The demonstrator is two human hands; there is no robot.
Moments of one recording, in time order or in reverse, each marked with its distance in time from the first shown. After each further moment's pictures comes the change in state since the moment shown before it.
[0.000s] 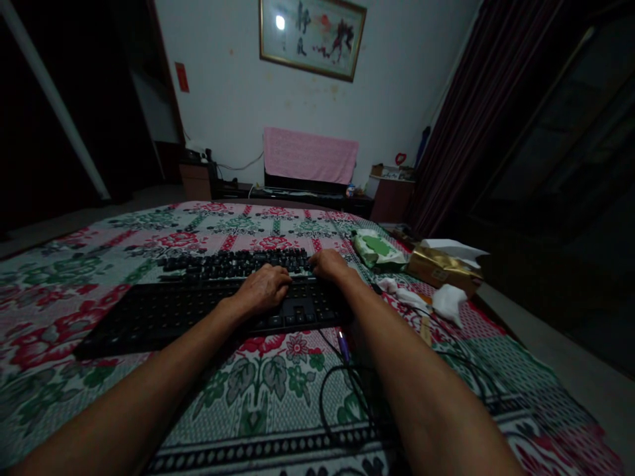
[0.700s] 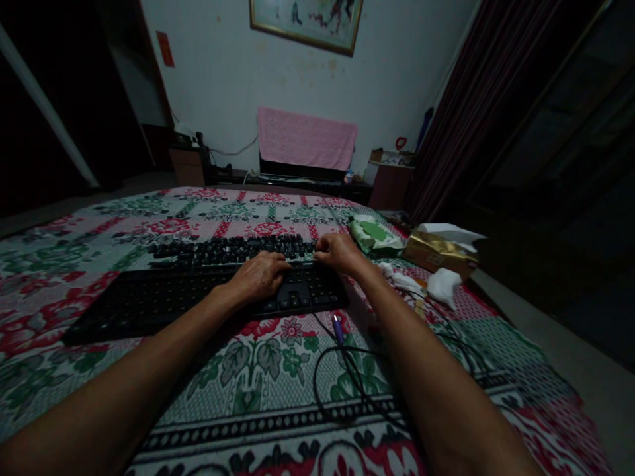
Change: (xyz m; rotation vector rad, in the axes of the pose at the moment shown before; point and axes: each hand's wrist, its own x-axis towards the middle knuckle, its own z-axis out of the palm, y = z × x) left_hand -0.002 0.007 -0.002 -0.023 -0.001 0.027; right_hand -0.045 0.009 -0.021 0.248 0.151 -0.063
